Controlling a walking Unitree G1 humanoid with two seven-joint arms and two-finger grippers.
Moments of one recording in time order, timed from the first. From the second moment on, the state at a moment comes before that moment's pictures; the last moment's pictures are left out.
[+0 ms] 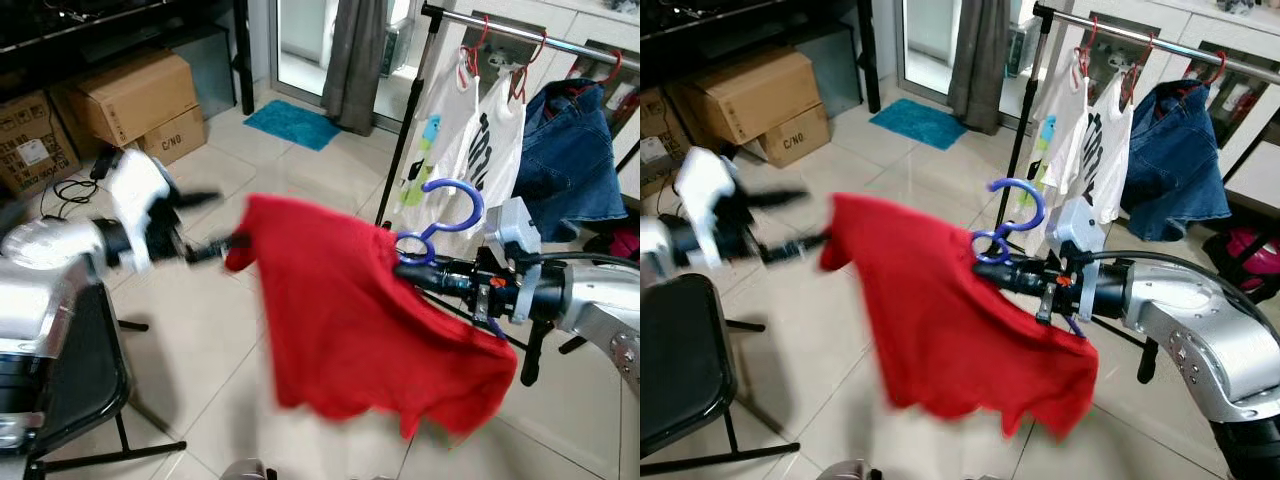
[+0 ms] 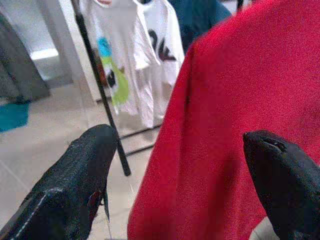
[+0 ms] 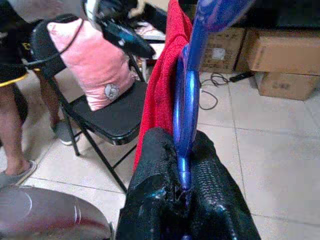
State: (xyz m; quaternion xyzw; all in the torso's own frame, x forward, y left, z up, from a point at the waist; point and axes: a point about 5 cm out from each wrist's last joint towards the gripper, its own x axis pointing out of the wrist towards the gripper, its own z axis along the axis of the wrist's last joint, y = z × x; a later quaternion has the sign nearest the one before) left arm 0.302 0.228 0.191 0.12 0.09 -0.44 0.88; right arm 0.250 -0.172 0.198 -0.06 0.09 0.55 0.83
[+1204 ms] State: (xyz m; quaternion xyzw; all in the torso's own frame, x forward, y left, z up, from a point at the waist) left arm 0.309 0.213 0.183 0.09 0.09 -0.52 0.84; right arm 0.243 -0.168 0.203 -0.04 0.09 0.59 0.80
